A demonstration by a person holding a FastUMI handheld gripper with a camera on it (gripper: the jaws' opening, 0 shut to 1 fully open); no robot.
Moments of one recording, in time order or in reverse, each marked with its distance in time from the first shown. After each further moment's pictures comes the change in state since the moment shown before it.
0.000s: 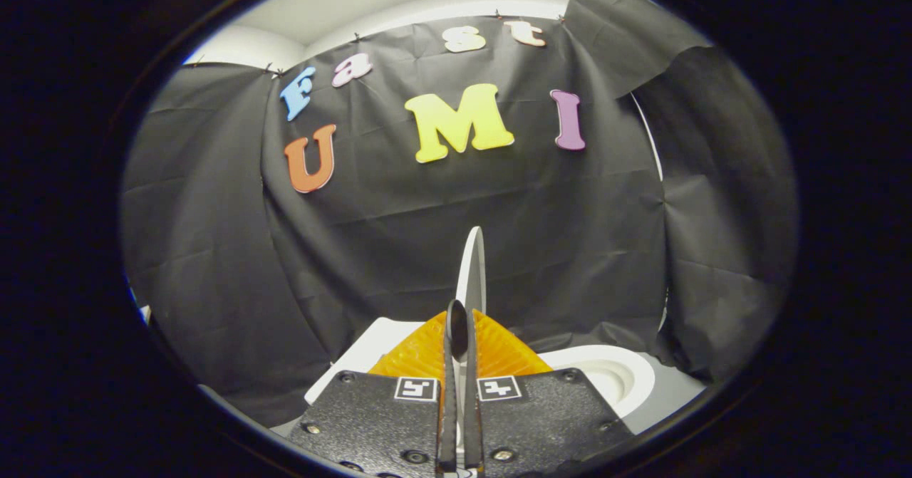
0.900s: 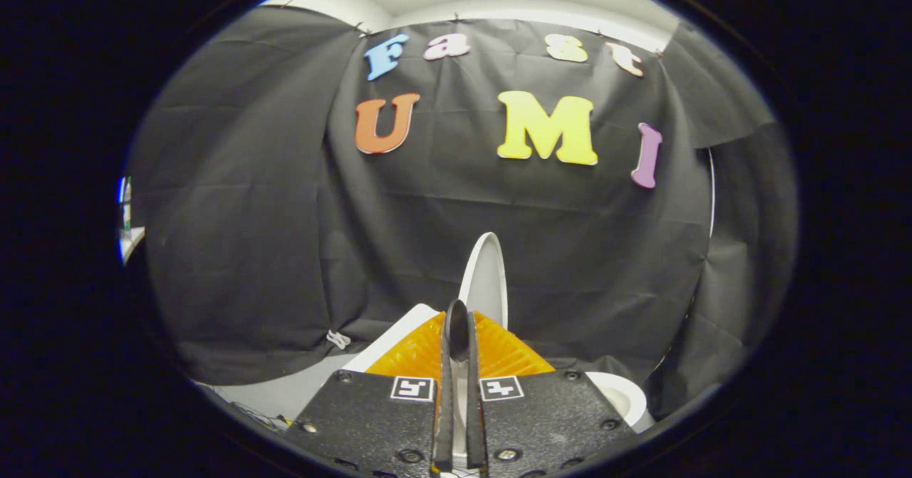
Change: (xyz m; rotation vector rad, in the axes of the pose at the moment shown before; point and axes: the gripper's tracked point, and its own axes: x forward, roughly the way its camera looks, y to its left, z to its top) arm 0.025 0.118 -0.032 -0.329 0.029 0.116
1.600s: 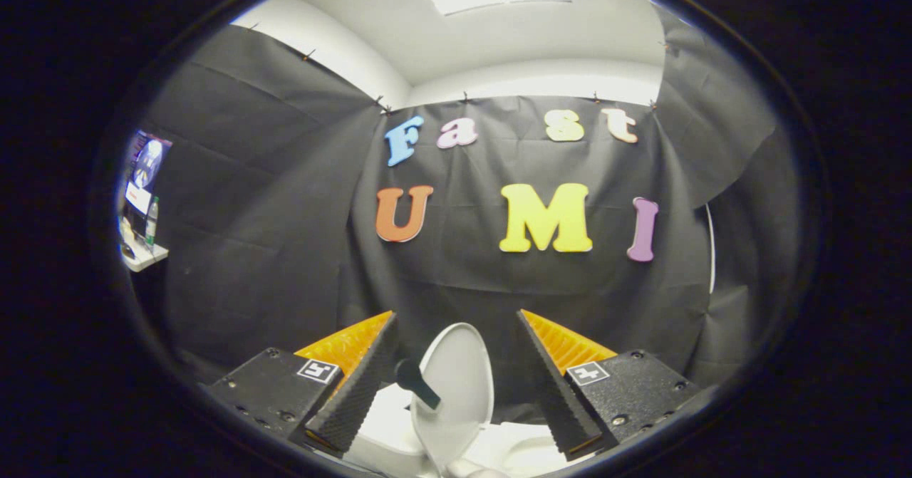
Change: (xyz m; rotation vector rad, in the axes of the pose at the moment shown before) arm -0.104 -0.079 0.067 0.074 -0.370 0.060
